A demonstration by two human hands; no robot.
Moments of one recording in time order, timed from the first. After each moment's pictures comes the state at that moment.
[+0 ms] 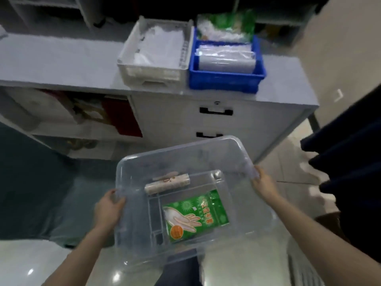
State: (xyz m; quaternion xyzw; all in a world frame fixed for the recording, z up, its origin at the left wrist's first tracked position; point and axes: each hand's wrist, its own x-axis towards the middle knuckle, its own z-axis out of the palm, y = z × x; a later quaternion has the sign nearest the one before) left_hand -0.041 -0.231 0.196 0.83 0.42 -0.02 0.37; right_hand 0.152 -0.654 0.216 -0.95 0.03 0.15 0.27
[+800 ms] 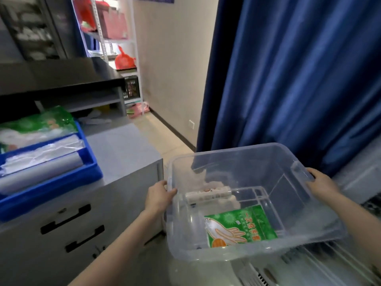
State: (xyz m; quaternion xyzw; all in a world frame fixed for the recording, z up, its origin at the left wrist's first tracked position) left_hand 0.287 -0.697 0.344 0.88 -0.07 -0.12 0.45; right_hand 0.095 -1.121 0.407 -0.87 0.44 -0.06 0.19
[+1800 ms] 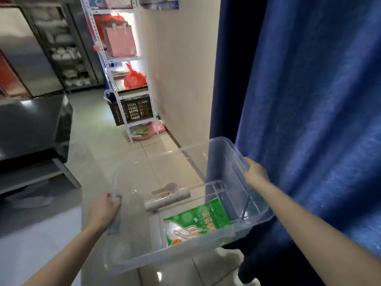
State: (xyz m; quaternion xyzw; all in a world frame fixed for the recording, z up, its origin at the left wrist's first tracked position) left_hand 0.719 -0.857 0.344 0.95 0.12 -0.03 0.30; right_hand 0.678 -1.297 0.393 -0.91 0.27 -0.03 0.30
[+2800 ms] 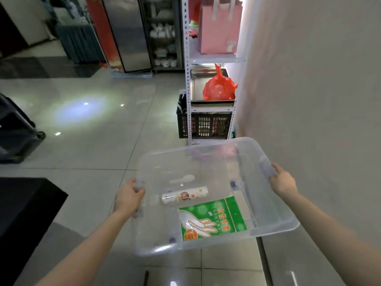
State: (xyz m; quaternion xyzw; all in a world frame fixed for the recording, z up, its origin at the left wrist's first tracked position) left_hand 1.359 -0.778 0.322 0.88 0.30 0.06 0.36; right_hand 1.500 -1.202 0.340 -0.94 0.09 0.05 0.31
